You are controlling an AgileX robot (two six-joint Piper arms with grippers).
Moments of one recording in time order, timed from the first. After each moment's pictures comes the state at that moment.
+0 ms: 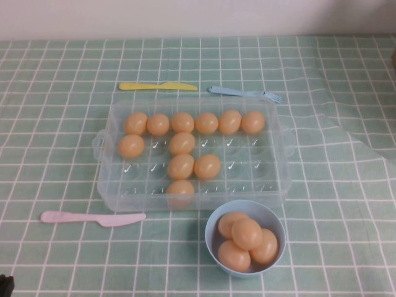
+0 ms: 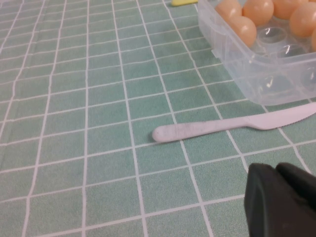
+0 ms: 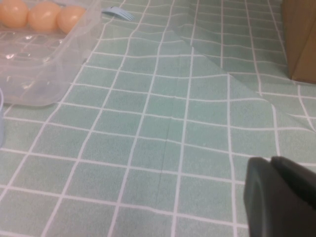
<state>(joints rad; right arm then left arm) 0.10 -0.01 0.03 0.11 0.36 -0.12 -0.16 -0.01 0.03 -0.05 0.37 0.13</state>
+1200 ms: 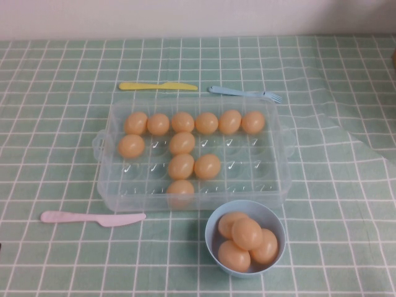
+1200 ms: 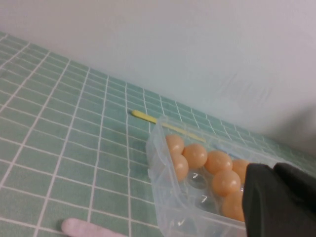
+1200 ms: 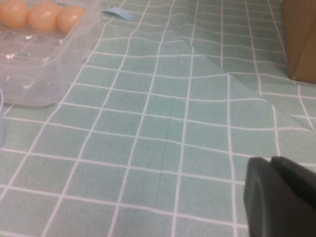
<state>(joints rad) 0.10 -0.01 0.03 0.11 0.36 -0.12 -0.16 0.00 0.01 -0.61 0.07 0.13</state>
